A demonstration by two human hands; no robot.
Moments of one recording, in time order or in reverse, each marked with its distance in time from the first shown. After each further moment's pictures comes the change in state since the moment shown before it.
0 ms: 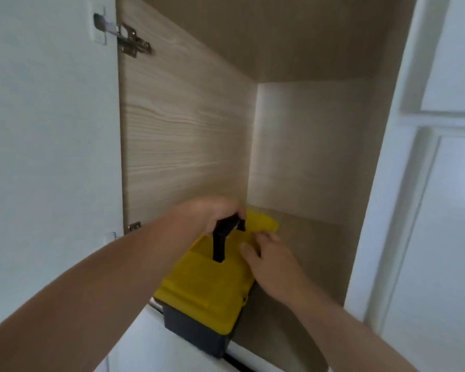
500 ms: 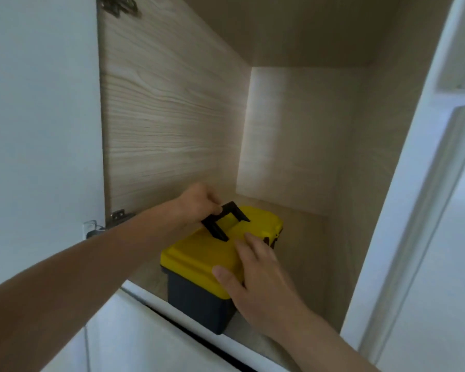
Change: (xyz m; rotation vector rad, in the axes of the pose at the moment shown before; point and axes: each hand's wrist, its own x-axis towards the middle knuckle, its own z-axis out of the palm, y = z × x) left_hand 0.026 -0.036 -0.023 0.299 0.216 0.404; right_hand -0.038 -0.011 0.021 -0.196 -0.025 -0.137
